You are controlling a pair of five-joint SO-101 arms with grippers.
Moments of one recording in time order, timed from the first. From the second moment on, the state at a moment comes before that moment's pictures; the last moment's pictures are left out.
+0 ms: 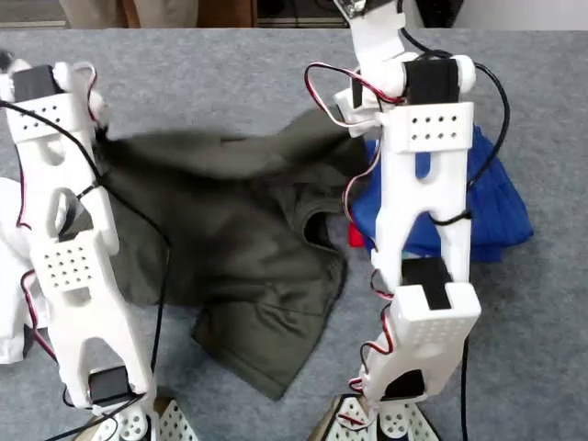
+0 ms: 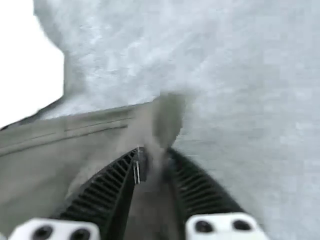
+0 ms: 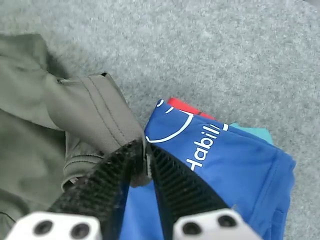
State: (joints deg) left arm -19.1 49.1 -68.3 100.2 37.1; right arm -8.4 18.7 -49.1 99.3 12.7
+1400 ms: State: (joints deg) left arm -4.5 50.8 -48.3 93.5 45.8; right arm -0.5 18.7 -38.1 101.1 37.9
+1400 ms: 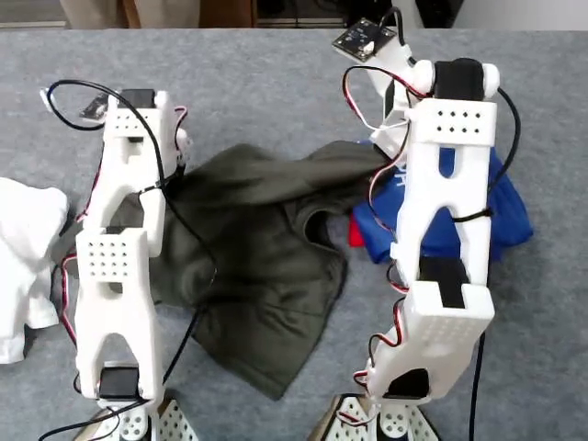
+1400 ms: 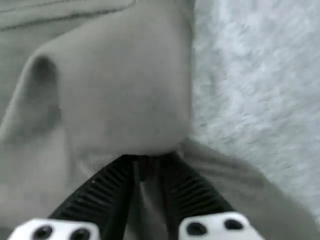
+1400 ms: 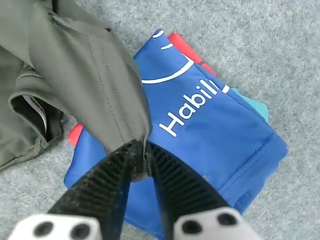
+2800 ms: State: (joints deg) left arm -8.7 -6.9 31.1 80.7 -8.5; right arm -1.5 18.8 -32.5 99.3 37.9
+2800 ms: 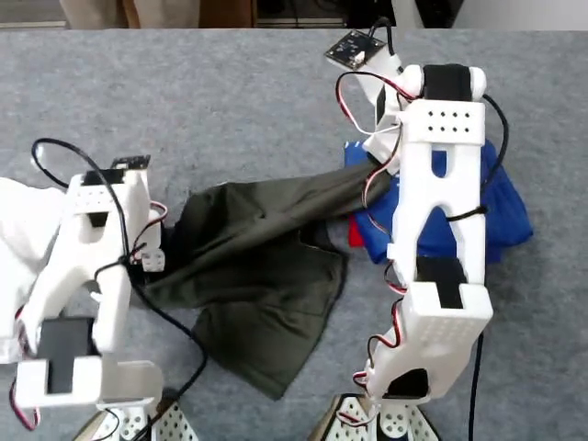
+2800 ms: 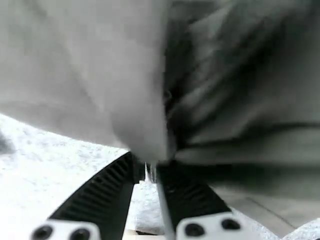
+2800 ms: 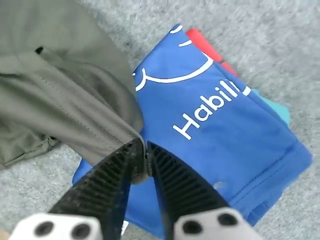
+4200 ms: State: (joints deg) left arm -9.3 31.6 -10.3 91.2 28.3; right arm -1.4 18.8 -32.1 99.3 38.6
